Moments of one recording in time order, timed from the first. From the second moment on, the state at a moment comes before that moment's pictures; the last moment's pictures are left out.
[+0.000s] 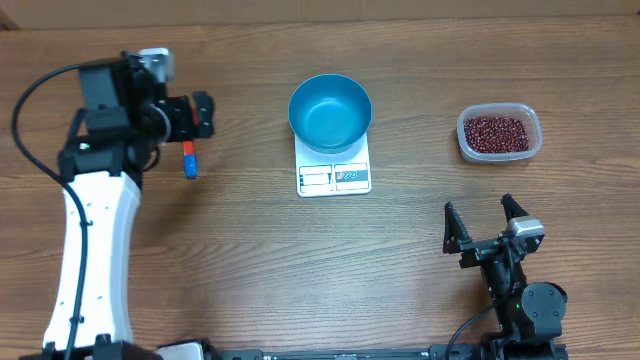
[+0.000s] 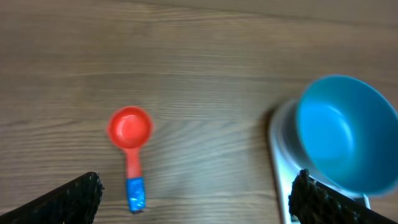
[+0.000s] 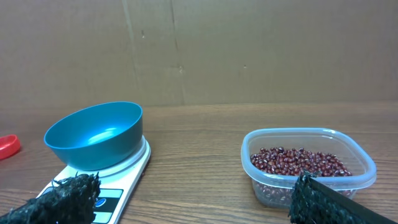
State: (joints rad) left arm 0.13 1.46 1.33 -0.66 0.23 -0.02; right arm 0.04 0.01 0.02 -0.02 -0.13 0.10
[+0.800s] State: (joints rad) left arm 0.27 2.02 1.76 -0.84 0.23 0.09; right arm 0.04 0.01 0.02 -0.02 -0.13 0.10
